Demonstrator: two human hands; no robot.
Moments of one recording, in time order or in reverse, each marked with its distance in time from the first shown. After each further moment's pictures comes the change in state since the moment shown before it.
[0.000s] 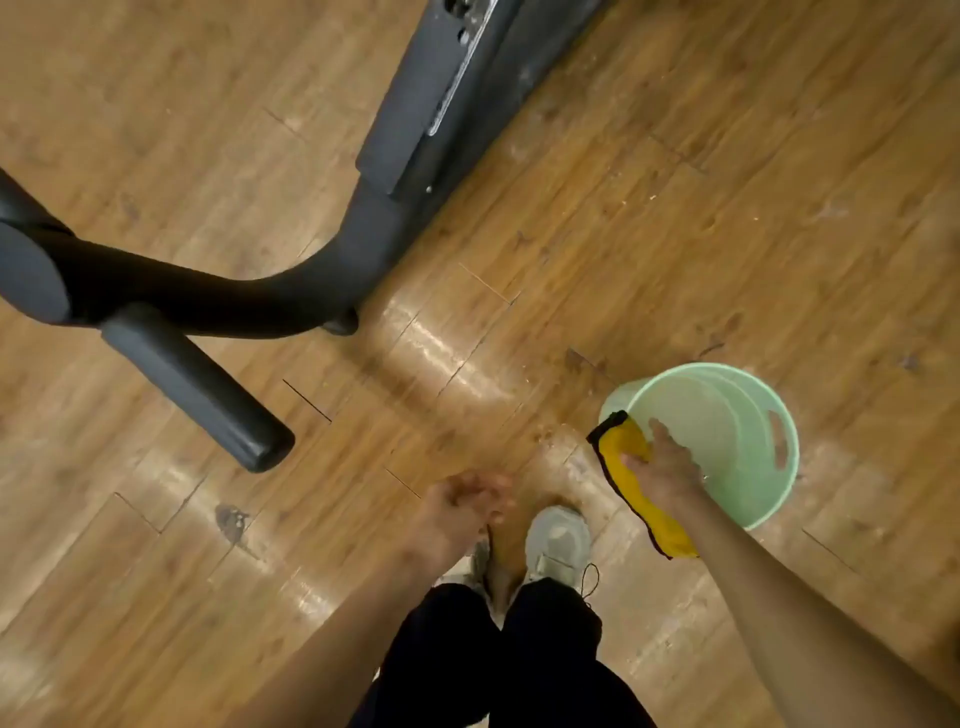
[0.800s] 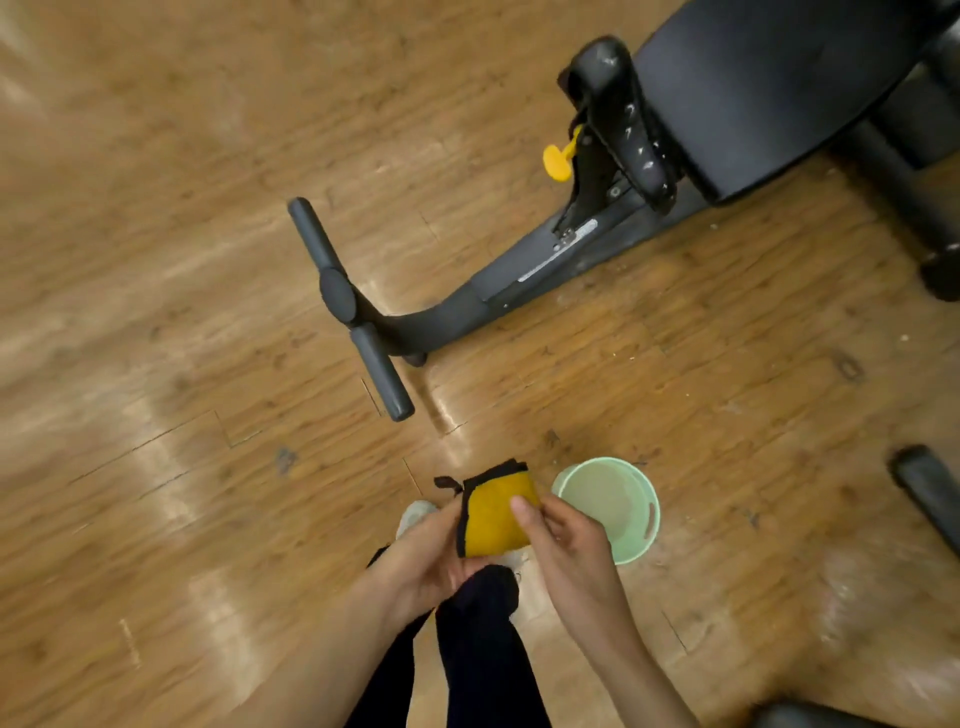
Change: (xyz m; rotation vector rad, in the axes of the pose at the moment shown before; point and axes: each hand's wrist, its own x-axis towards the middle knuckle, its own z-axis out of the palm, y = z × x) left_hand -0.340 0.080 -0.007 -1.002 -0.074 -0.096; right_hand -0.451 -0.135 -0.170 0.551 -0.235 -0.565
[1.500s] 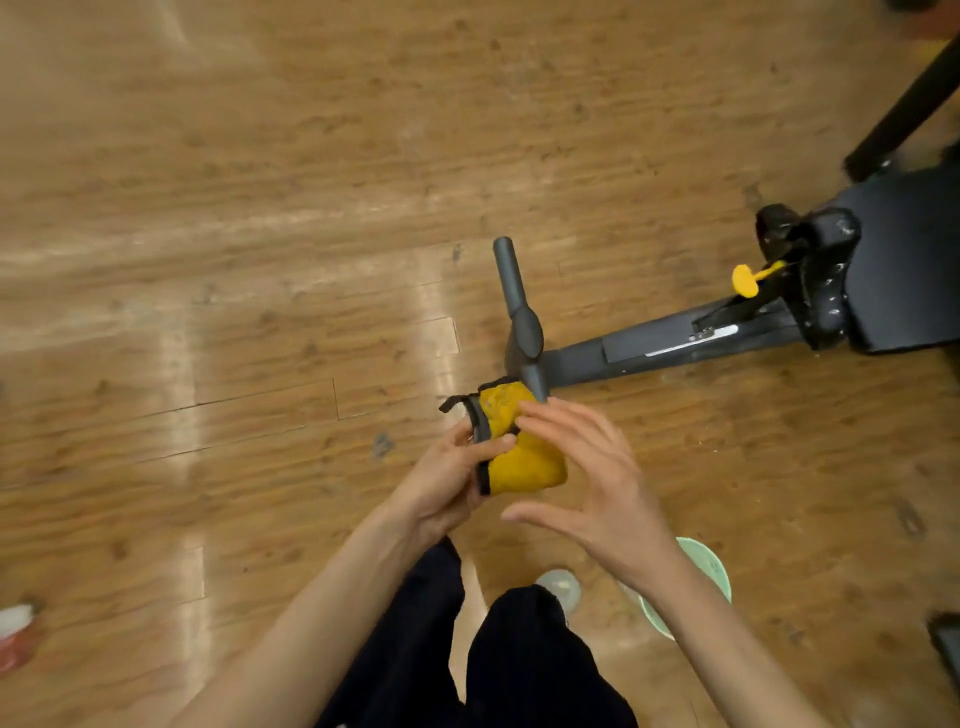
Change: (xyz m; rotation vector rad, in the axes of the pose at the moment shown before) left_hand -0.143 0.145 -0.204 -0.150 -0.224 0.475; right_hand -0.006 -0.164 0.230 -0.771 -0.279 -0.869
